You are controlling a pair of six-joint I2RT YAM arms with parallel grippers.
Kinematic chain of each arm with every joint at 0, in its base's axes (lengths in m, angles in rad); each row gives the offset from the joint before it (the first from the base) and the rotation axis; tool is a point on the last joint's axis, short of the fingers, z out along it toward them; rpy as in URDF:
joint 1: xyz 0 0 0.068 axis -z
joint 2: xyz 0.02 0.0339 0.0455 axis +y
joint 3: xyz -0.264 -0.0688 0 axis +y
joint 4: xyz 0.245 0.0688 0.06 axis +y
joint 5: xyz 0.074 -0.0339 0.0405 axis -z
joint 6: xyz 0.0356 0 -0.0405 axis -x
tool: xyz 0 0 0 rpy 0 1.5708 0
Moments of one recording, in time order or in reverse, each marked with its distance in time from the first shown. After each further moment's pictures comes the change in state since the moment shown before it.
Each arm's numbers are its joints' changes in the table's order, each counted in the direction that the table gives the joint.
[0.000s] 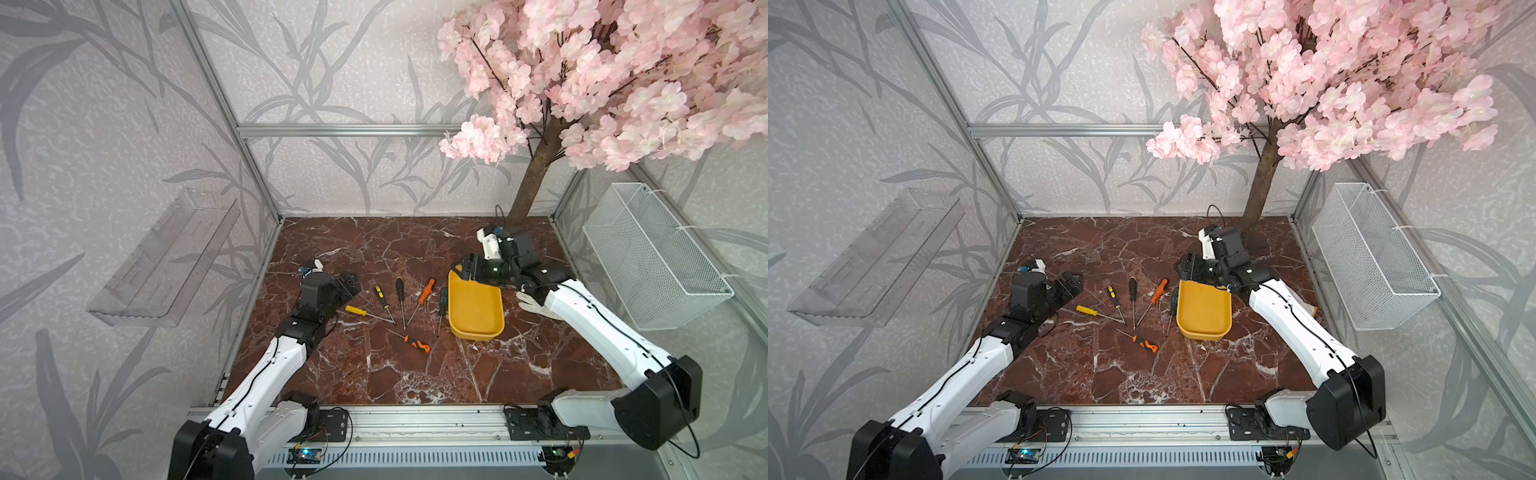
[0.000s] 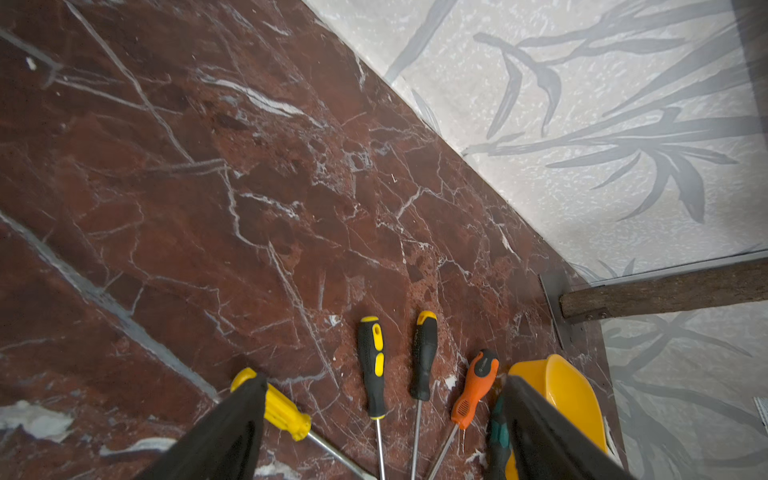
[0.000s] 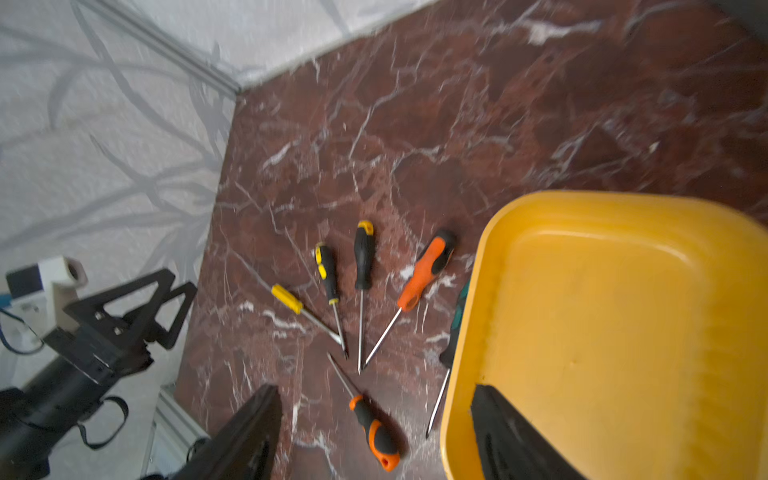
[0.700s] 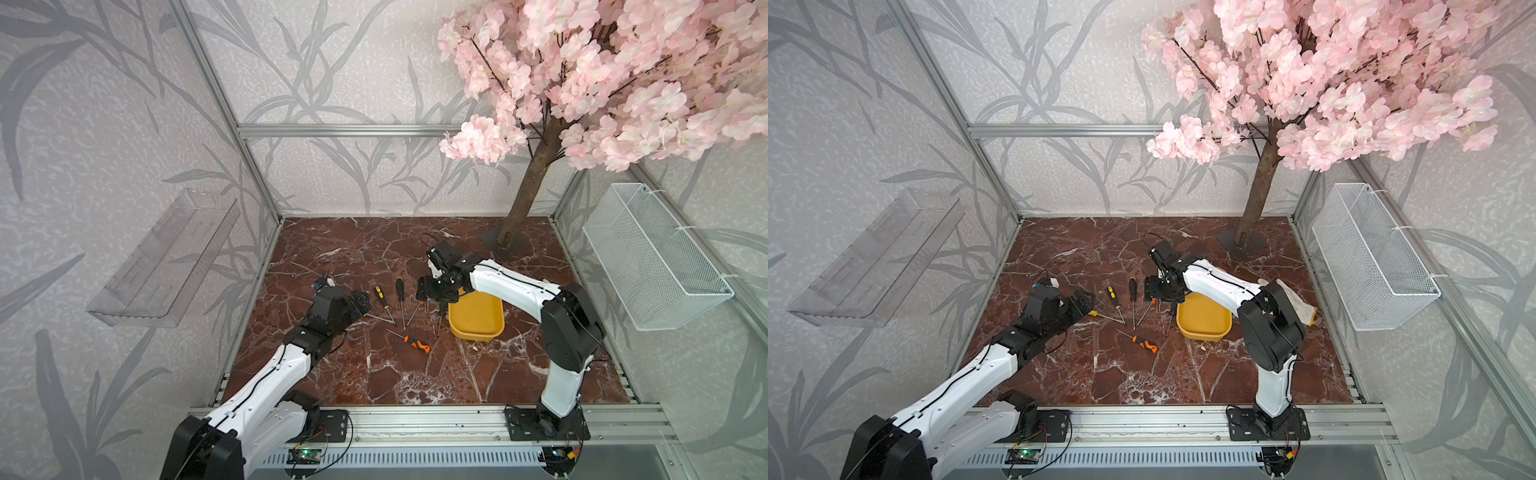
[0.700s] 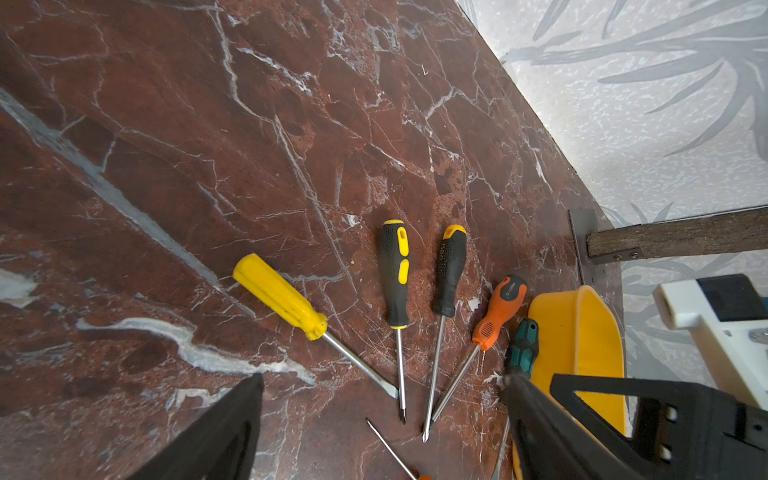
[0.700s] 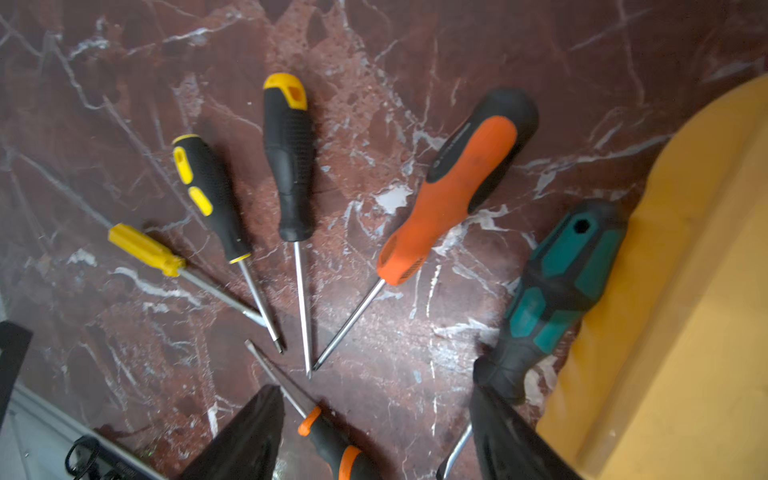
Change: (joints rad) left arm 0.105 -0.006 0.079 0.054 0.002 0.091; right arm -0.185 0.530 -0.243 0.129 0.124 -0.077
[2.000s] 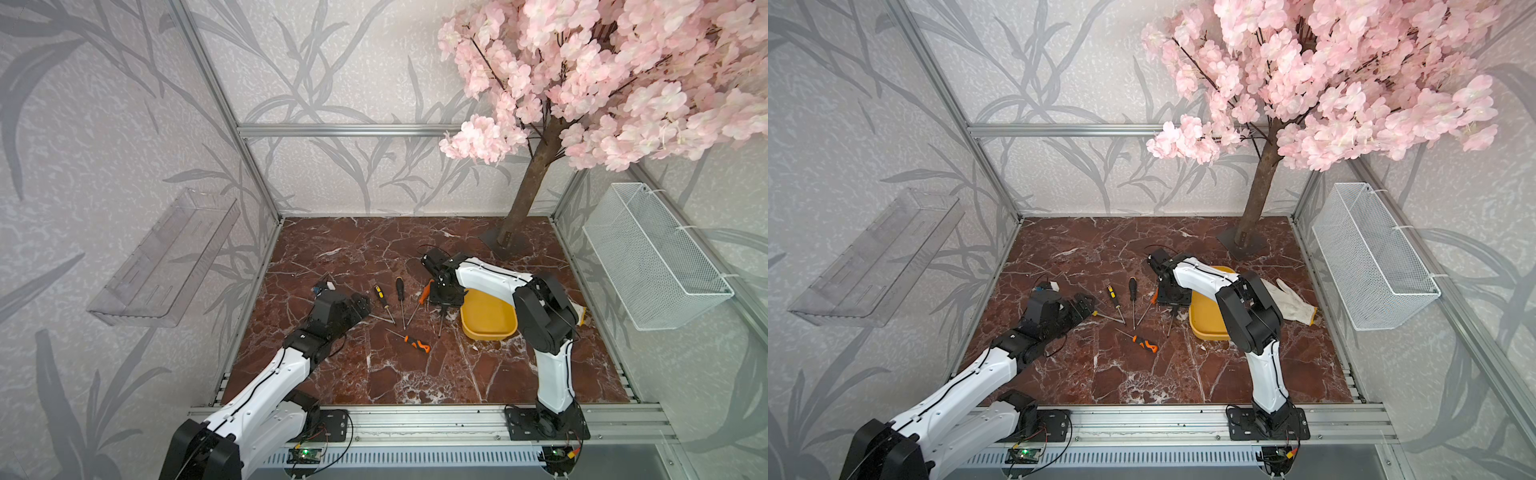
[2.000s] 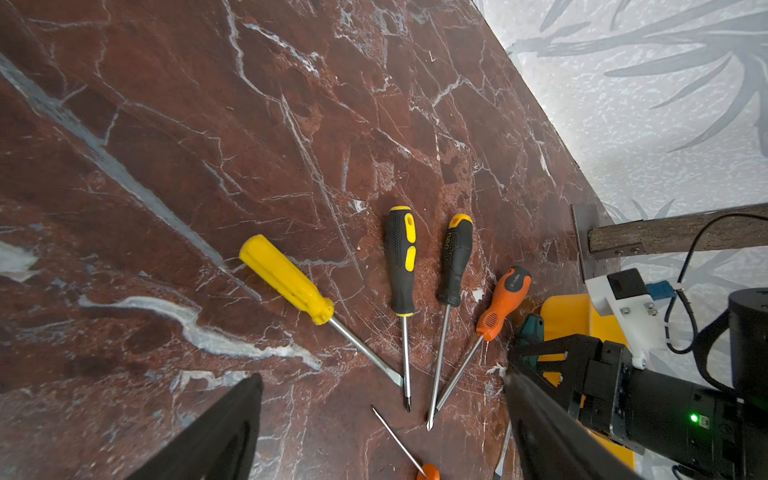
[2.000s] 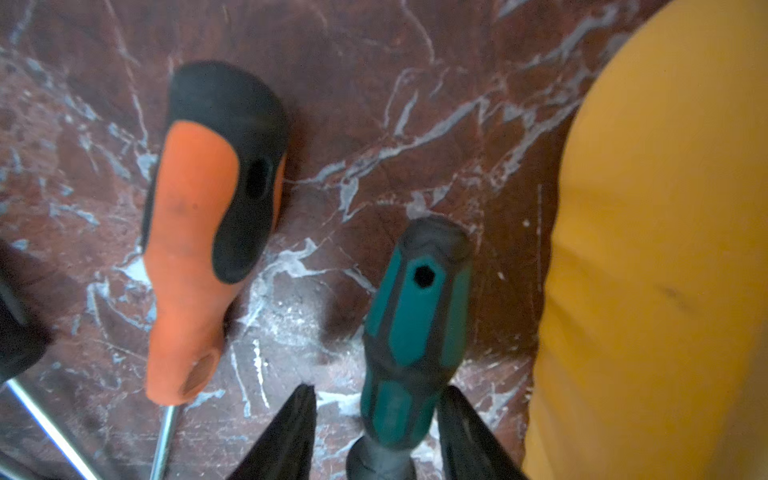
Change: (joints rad) left arm 0.012 -0.026 0.034 -0.001 0.007 0.022; right arm 0.020 0.171 -0.065 0.131 0.220 -0.108
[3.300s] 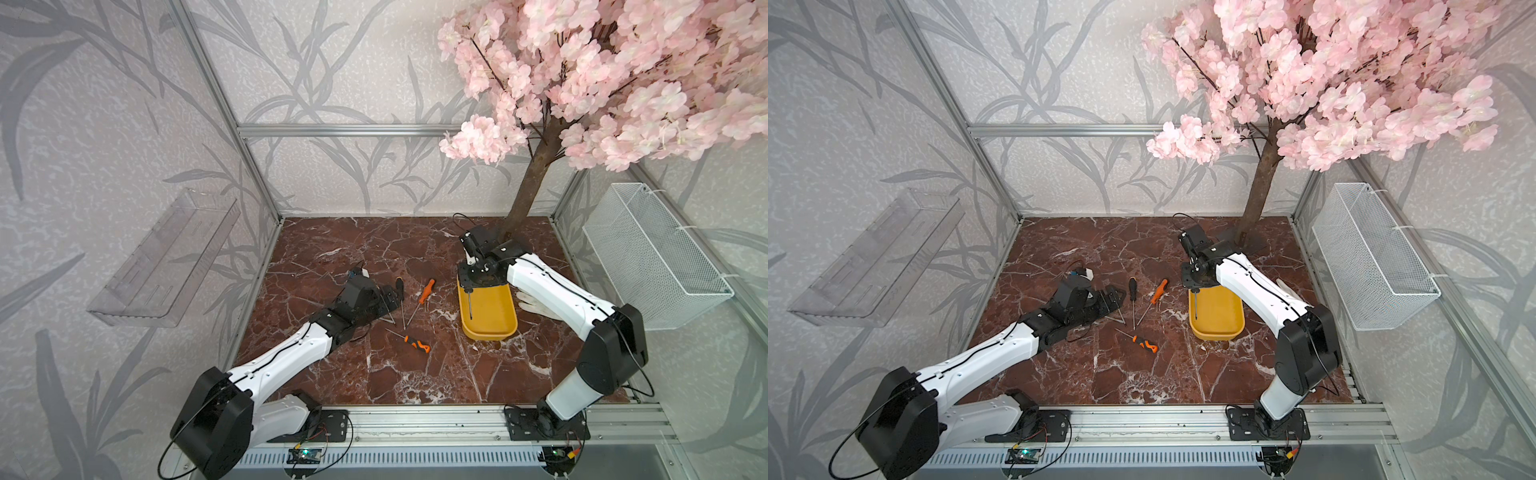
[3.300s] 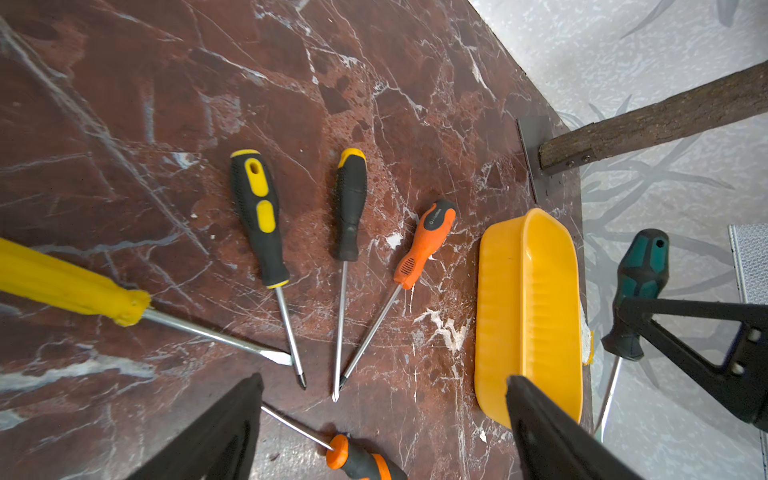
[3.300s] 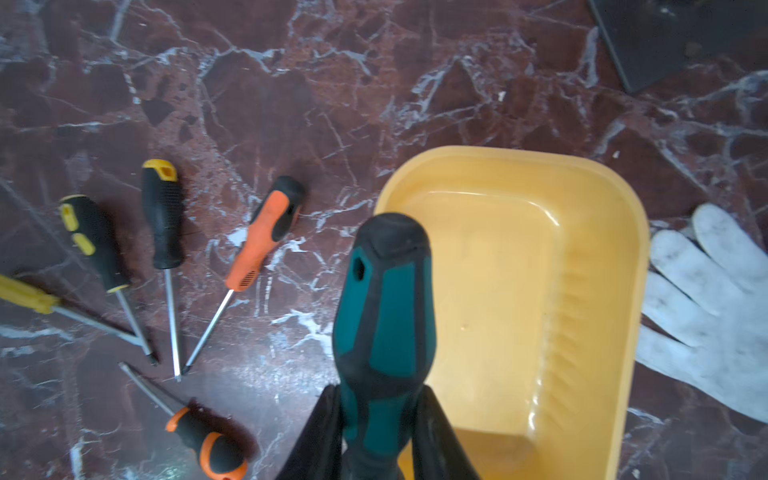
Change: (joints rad) left arm 0.212 0.261 -0.210 -0.045 0.043 -0.005; right arm 0.137 -0.409 0.093 0.062 0.046 0.327
